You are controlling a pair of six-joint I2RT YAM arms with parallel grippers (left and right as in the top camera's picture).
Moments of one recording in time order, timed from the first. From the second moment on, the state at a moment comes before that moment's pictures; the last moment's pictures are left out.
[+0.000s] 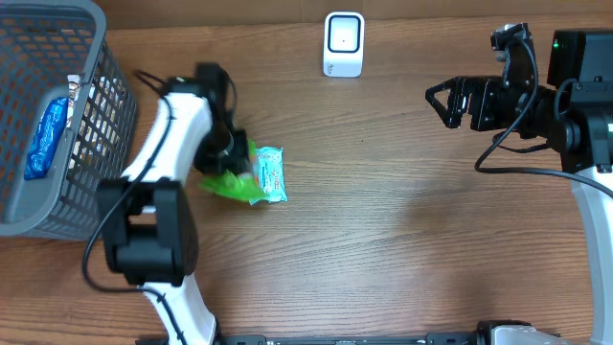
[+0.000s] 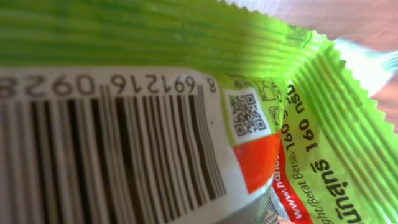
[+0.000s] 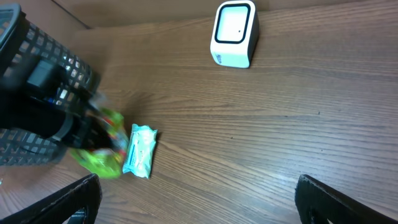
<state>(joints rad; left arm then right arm) -0.06 2.00 1.54 -1.20 0.06 -0.24 0.01 1.42 1.58 -0.99 -0.54 0.07</state>
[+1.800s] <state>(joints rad) 0.60 2.59 2.76 -1.48 0.09 0.02 0.01 1.42 1.58 -1.00 -0.54 0.07</state>
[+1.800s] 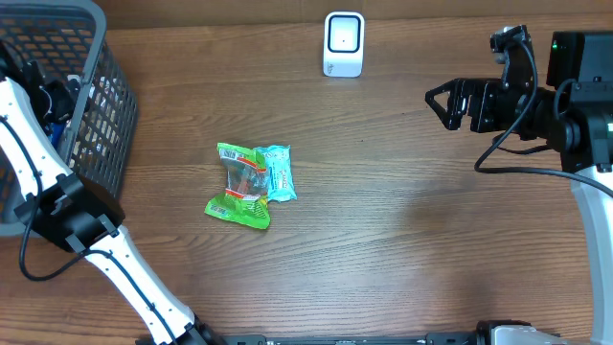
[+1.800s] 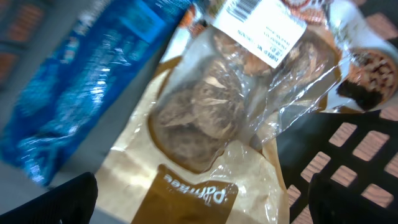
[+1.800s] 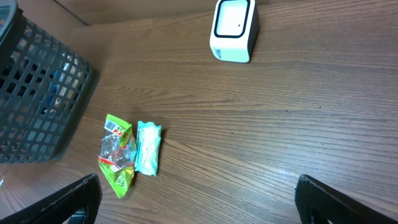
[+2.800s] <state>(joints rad) 0.60 2.70 2.83 -1.69 0.12 -0.08 0.01 1.43 1.58 -1.00 -0.54 0.07</state>
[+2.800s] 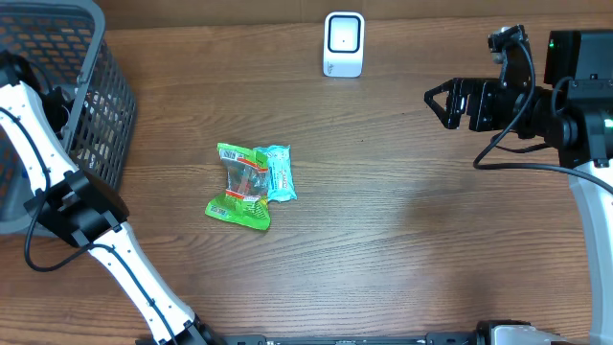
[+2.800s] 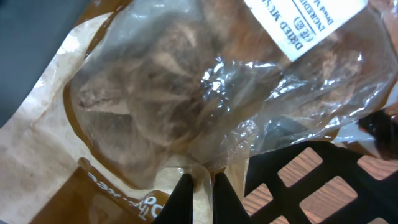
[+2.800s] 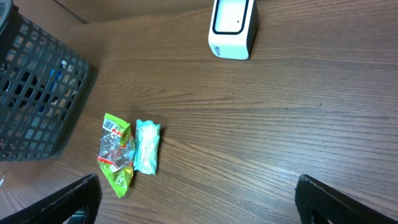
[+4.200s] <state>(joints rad) 0.63 2.70 2.84 -1.68 0.17 -0.03 0.01 1.49 1.58 -0.96 -0.59 0.07</state>
